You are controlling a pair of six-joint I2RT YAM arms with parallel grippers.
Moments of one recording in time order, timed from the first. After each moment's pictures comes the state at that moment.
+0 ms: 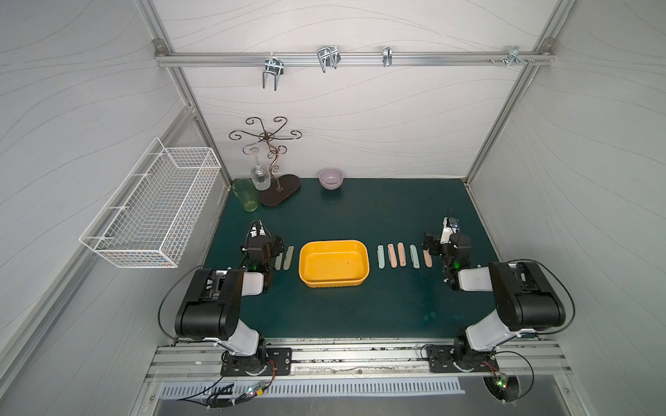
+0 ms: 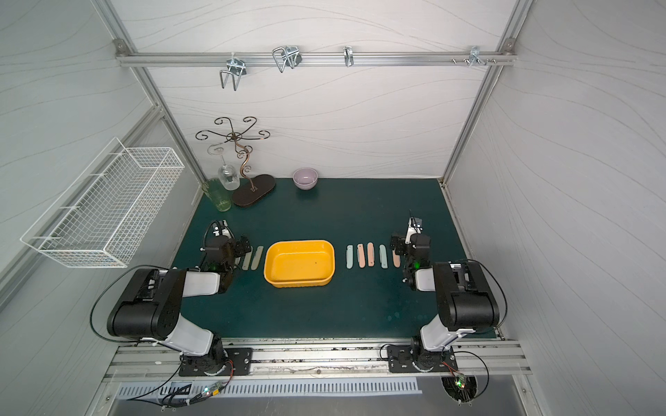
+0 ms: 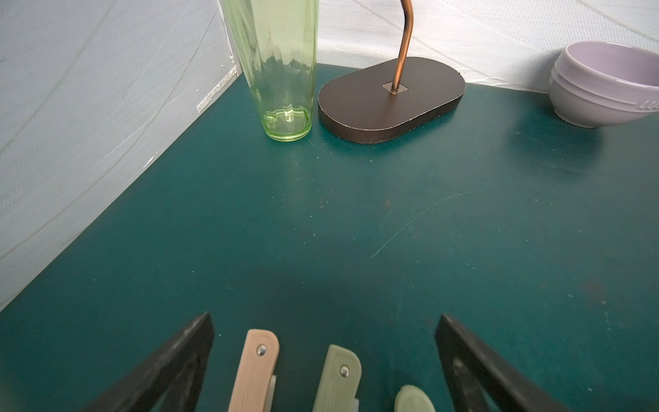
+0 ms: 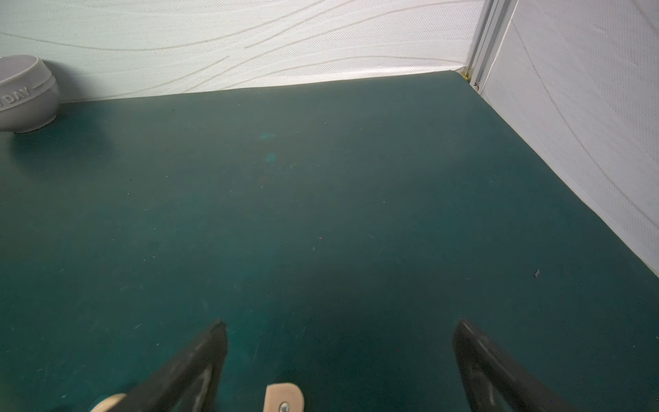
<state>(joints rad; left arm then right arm) -0.01 1.55 0.40 0.71 -0.27 -0.13 0.08 1.57 0.40 0.79 0.08 0.06</state>
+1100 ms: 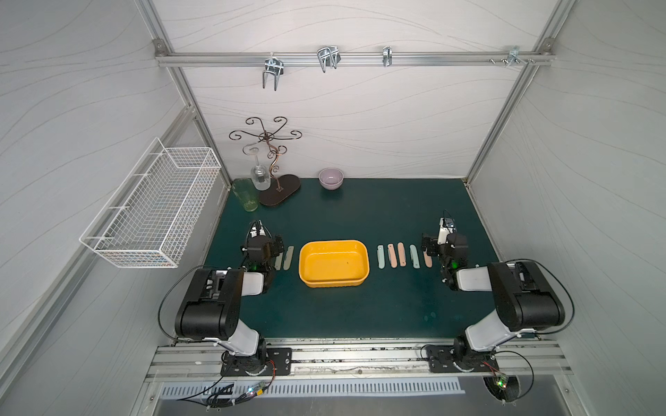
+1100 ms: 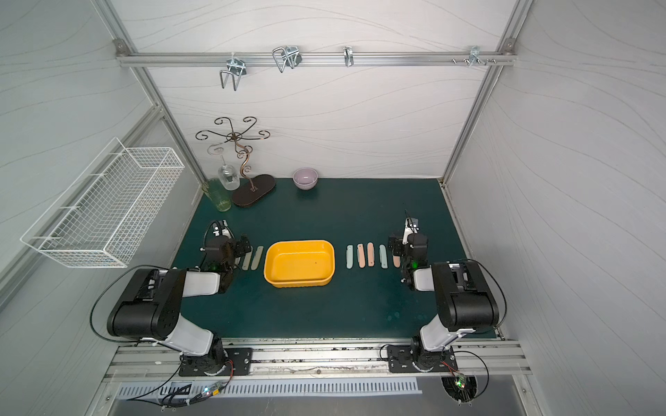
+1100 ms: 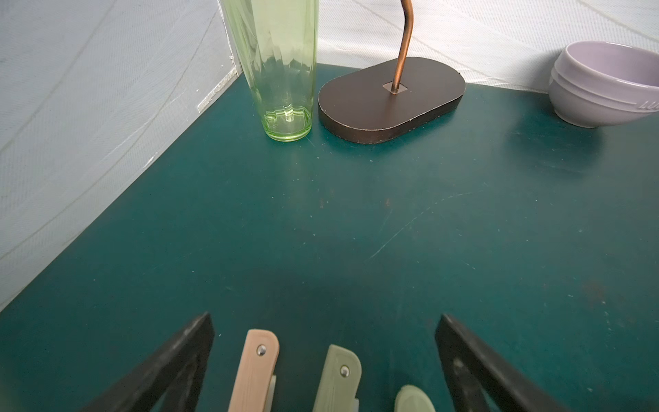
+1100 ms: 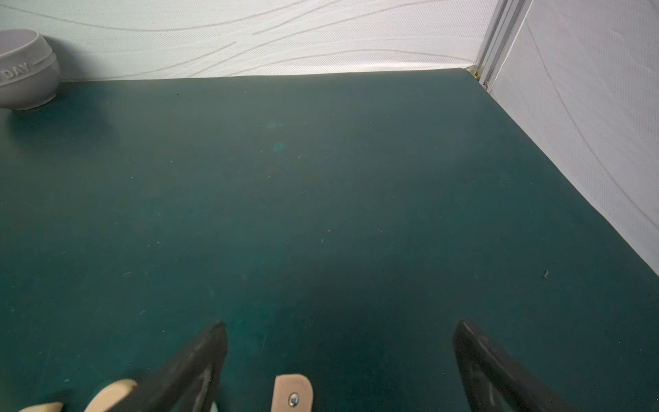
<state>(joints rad) -0.01 1.55 0.40 0.71 -0.27 -0.13 0.10 1.57 0.41 0.76 0.10 0.03</state>
